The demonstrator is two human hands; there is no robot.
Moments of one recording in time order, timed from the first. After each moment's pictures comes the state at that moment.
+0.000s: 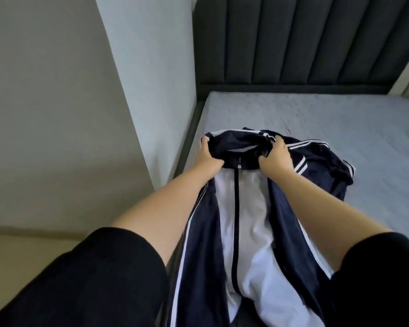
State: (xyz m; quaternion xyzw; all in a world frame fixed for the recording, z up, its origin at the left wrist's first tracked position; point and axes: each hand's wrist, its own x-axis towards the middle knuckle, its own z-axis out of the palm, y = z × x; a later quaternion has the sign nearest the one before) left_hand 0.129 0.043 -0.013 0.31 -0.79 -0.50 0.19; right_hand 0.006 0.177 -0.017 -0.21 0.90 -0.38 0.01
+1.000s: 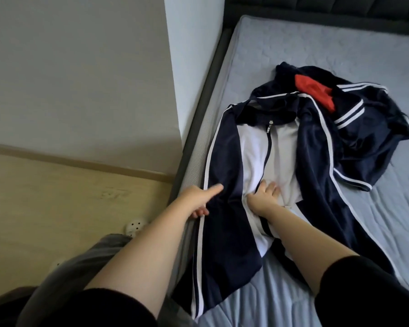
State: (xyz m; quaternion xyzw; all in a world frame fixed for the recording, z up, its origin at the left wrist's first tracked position) left_hand 0.289 0.041 -0.222 0.50 -0.69 -0.49 -0.17; right_hand 0.142 0.173 -0.266 -0.16 0.94 -0.10 0.30
